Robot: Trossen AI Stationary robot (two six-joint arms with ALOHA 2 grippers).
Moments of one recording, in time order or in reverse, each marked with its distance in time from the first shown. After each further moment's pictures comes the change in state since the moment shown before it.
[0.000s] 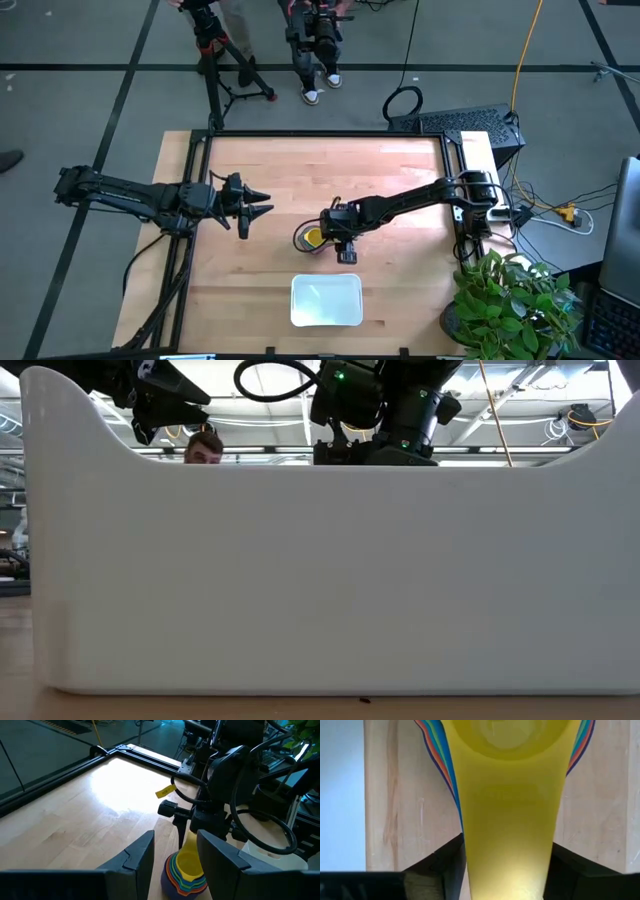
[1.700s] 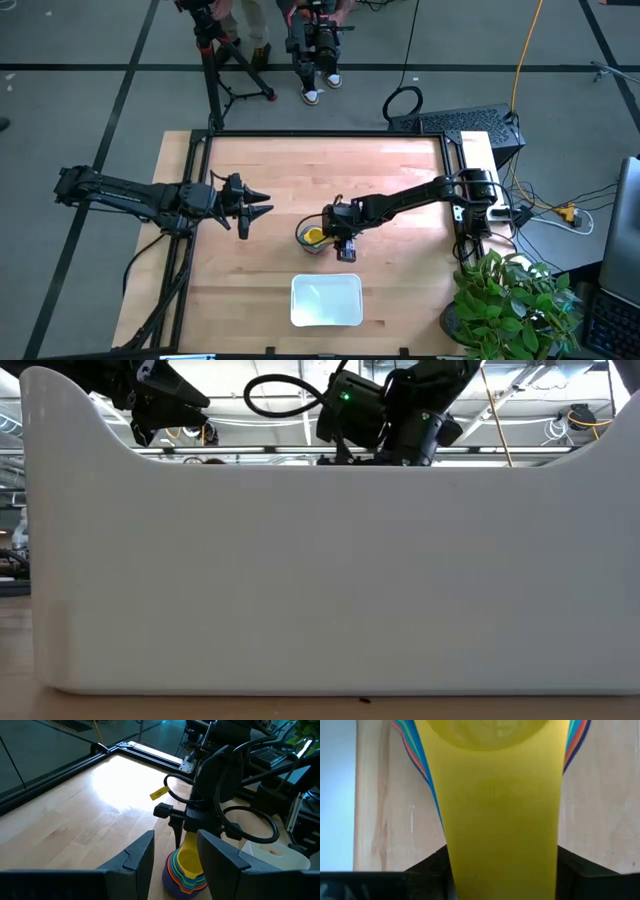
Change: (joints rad) left arm 0.000 0.000 0.000 -0.015 0.000 0.000; right arm -0.035 -0.001 -0.088 0.148 -0.051 0.000
